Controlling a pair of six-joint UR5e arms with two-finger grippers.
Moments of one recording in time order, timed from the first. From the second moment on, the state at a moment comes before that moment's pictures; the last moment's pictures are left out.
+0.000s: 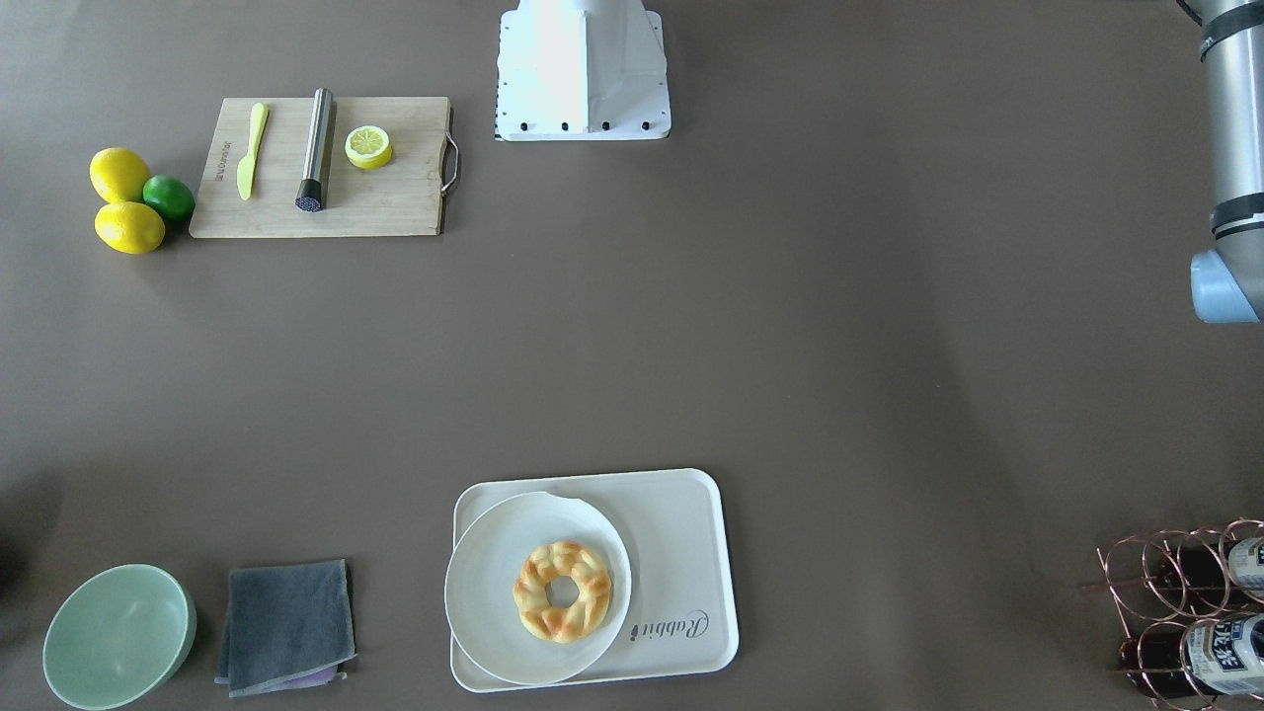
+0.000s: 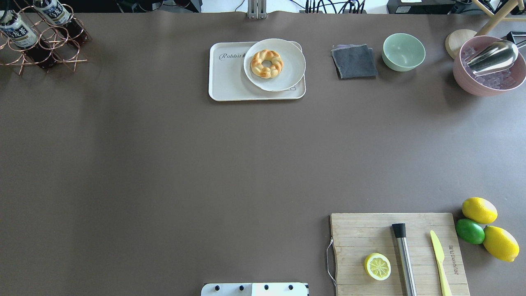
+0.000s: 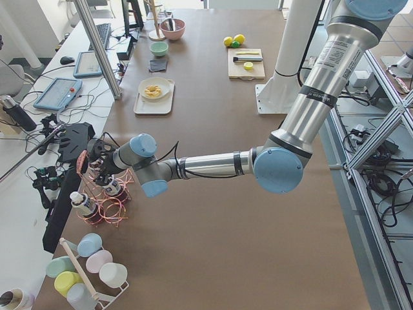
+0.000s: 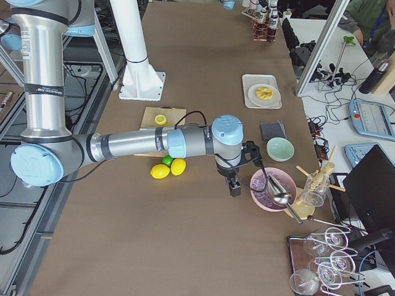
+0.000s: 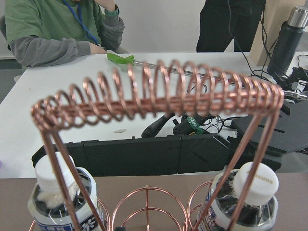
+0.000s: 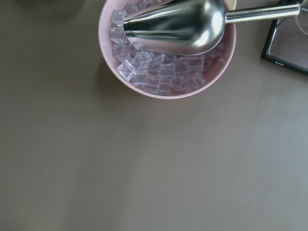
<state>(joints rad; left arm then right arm) -1.31 -1.99 -0.98 -2.84 -1.85 -0.79 1.58 -1.60 1.78 -1.58 2.34 -0.24</state>
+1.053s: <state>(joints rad) -1.30 -1.98 -0.98 -2.85 -1.85 -0.79 1.58 -1.60 1.78 -1.58 2.34 -0.24</state>
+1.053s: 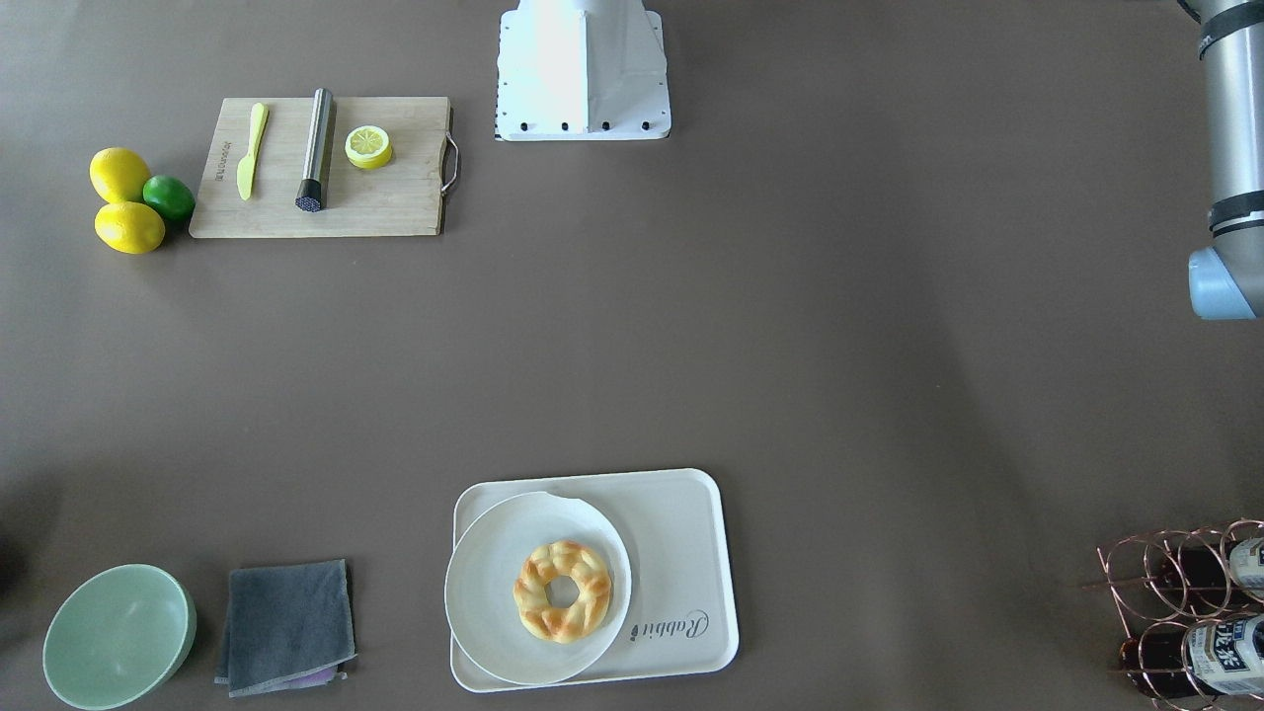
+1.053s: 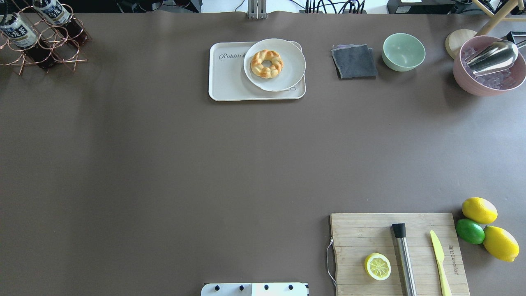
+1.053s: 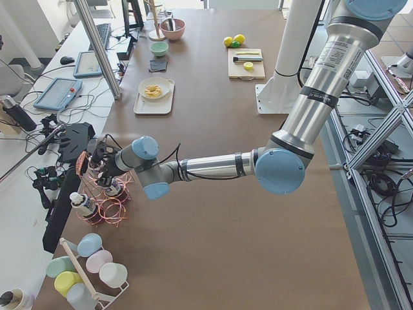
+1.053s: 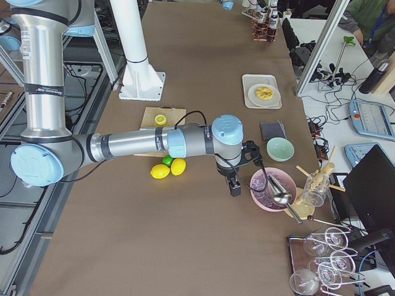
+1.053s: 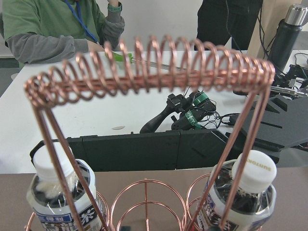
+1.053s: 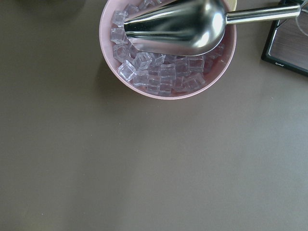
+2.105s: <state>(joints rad) -1.31 -1.98 -1.01 -2.85 -1.85 -0.79 1.59 -1.60 1.78 -1.58 2.34 -0.24</state>
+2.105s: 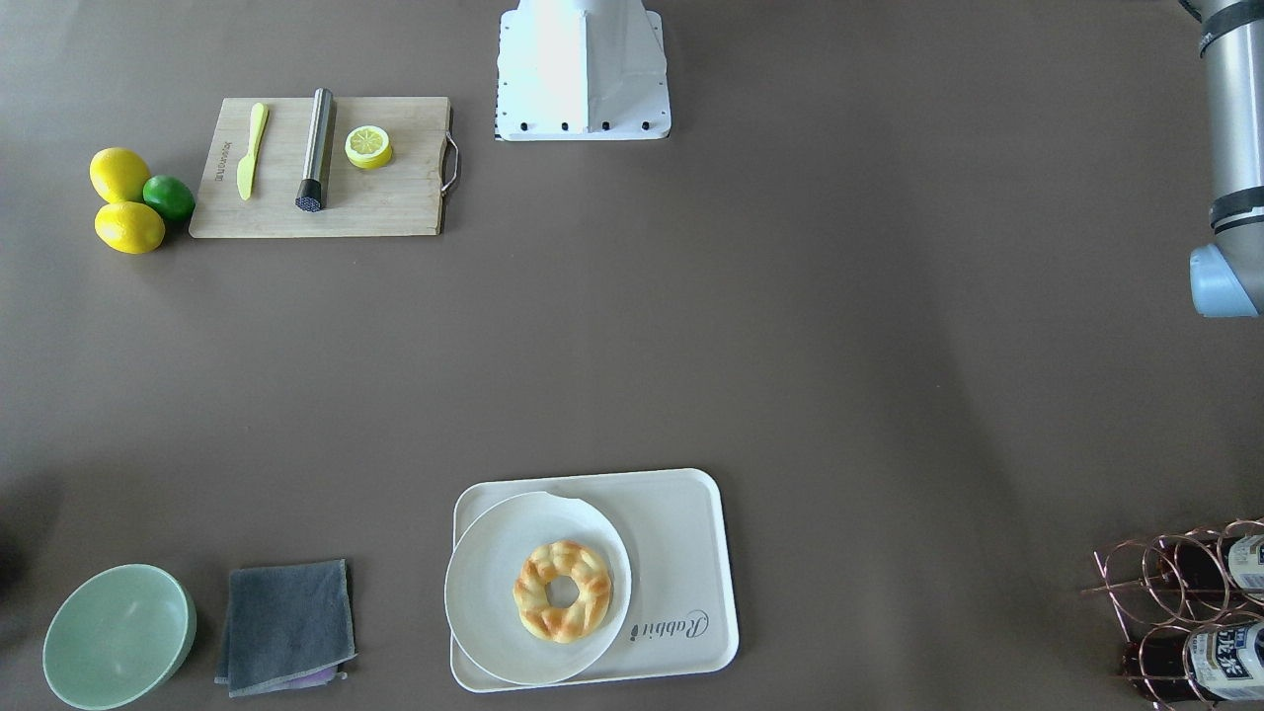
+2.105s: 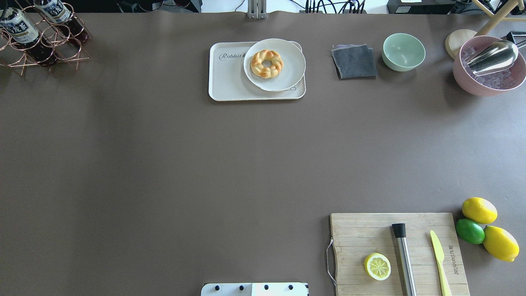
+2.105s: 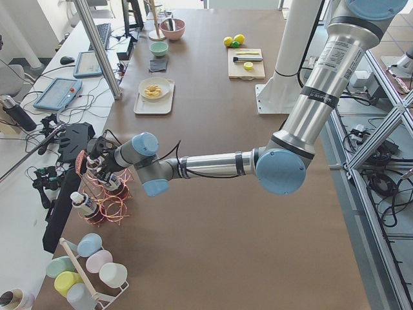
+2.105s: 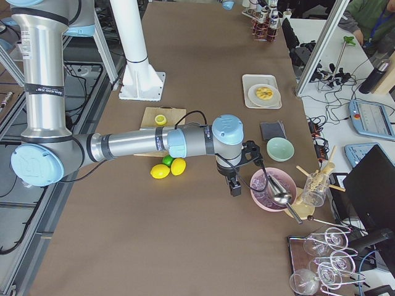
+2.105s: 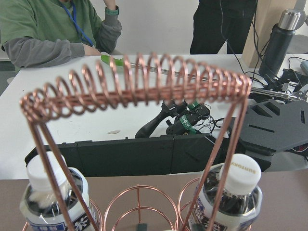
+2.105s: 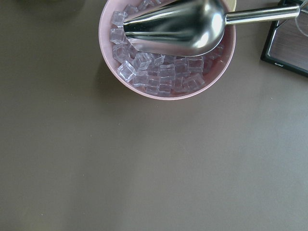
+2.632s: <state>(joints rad) -1.37 -1.95 -1.13 -2.77 -1.90 -0.78 1.58 -1.59 1.77 -1.58 2.34 -0.24</state>
